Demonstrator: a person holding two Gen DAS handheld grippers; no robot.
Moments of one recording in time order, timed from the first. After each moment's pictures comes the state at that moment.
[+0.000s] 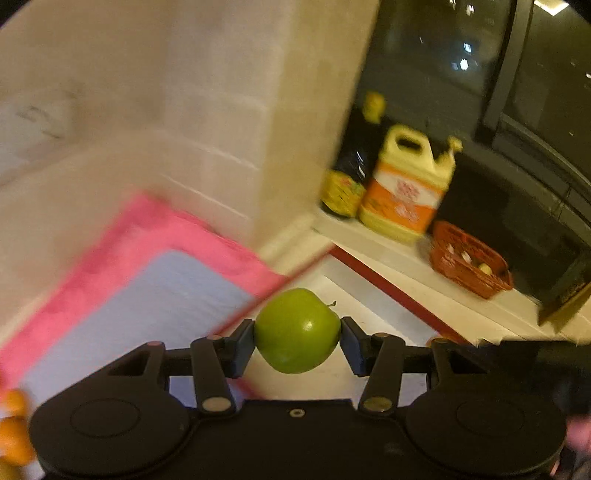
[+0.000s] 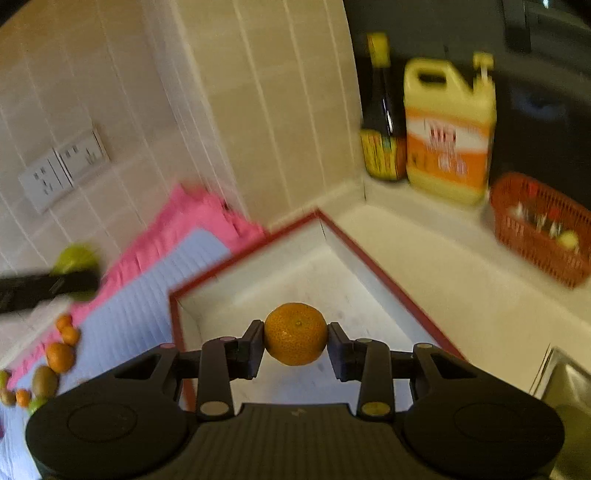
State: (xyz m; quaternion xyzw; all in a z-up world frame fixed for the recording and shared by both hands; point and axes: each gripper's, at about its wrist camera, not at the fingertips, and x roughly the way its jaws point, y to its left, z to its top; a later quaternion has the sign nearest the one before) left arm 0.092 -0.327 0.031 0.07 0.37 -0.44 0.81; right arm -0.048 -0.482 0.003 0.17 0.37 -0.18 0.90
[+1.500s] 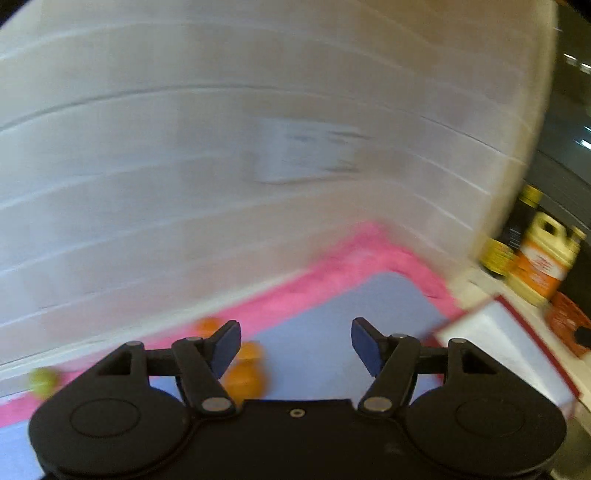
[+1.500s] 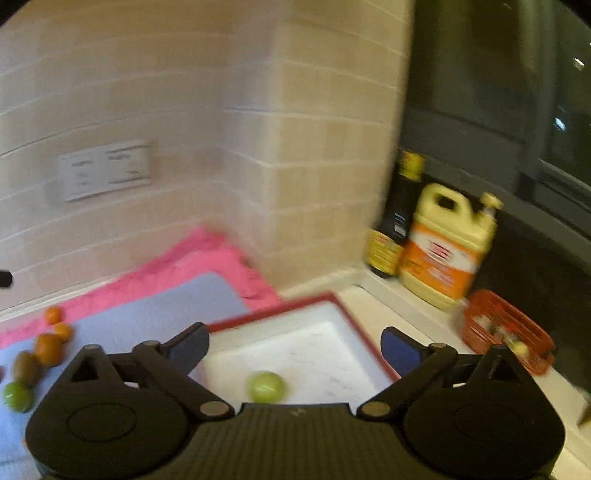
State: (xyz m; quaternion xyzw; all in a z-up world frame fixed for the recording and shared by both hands) left arm 0.117 -0.062 0.095 0.01 0.33 -0.20 0.92; right arm -0.046 -0.347 0.090 -0.02 0.27 -0.19 0.94
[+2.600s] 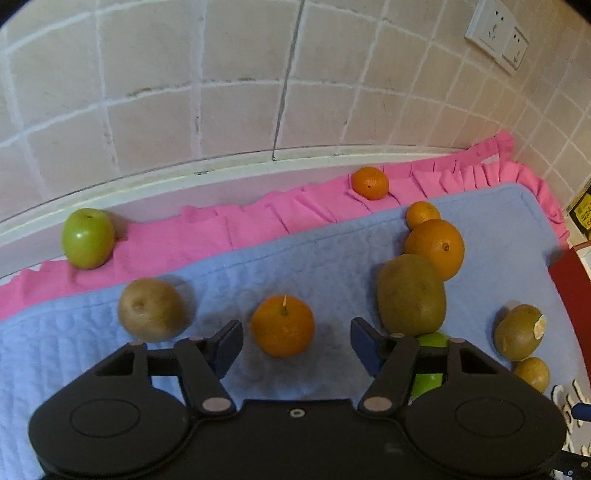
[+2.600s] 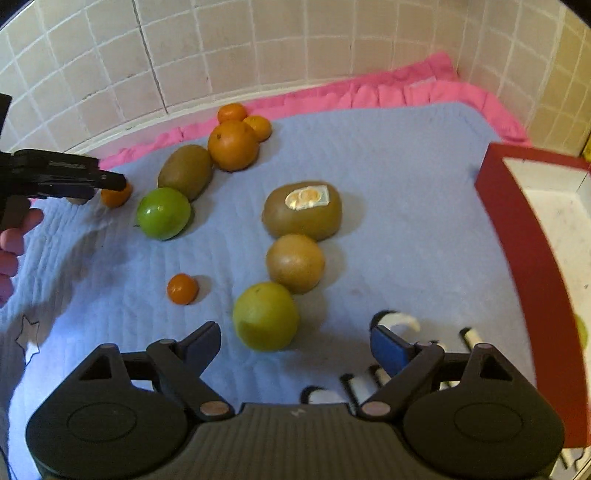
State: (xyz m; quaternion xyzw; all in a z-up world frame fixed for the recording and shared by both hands) left arm 0.169 0.065 -0.076 -0.02 0.47 -0.15 0.87; right arm 0.013 -0.160 -0.075 0.02 0.50 -0.01 0.87
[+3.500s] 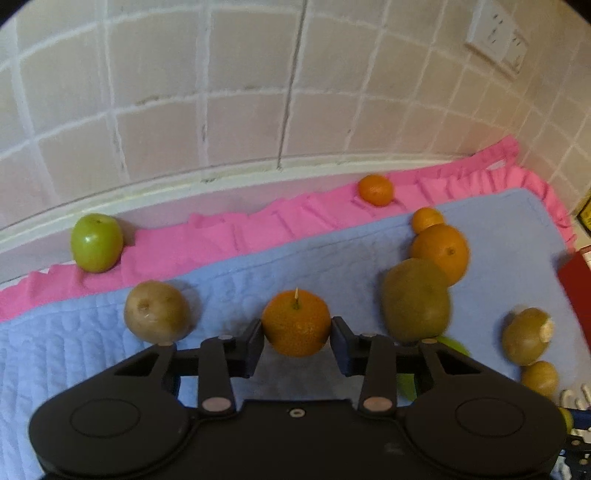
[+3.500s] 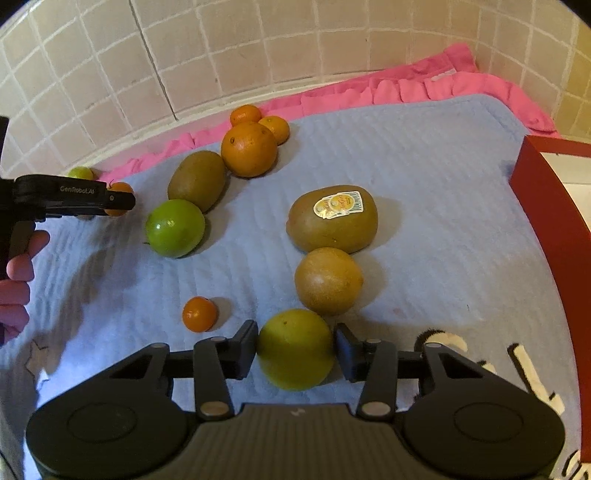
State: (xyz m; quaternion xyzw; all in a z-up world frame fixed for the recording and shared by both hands) left arm 0.161 0.063 -0.066 -0.01 0.45 -0.14 0.88; right arm 0.033 -0.161 -0.085 0.05 0.48 0.01 0.87
